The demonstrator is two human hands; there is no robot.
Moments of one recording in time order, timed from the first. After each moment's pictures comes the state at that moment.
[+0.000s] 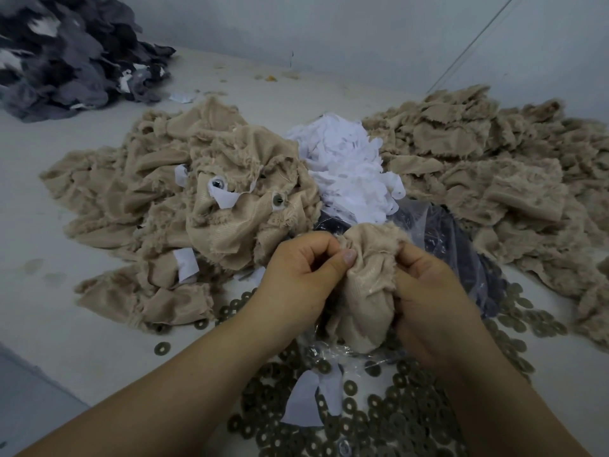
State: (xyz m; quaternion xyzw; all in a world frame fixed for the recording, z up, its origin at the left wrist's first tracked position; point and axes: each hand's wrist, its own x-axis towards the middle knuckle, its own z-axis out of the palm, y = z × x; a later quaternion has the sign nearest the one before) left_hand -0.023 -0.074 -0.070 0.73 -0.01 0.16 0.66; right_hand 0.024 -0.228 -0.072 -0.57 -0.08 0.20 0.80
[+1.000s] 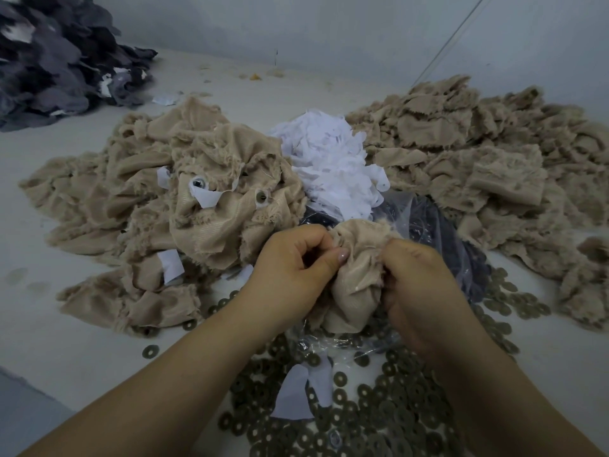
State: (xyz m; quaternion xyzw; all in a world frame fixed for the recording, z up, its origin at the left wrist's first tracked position) left_hand -0.022 -0.077 -0.060 0.80 -0.04 0.16 0.57; right_hand 0.029 -0.232 -0.072 -0.61 -0.08 0.16 0.77
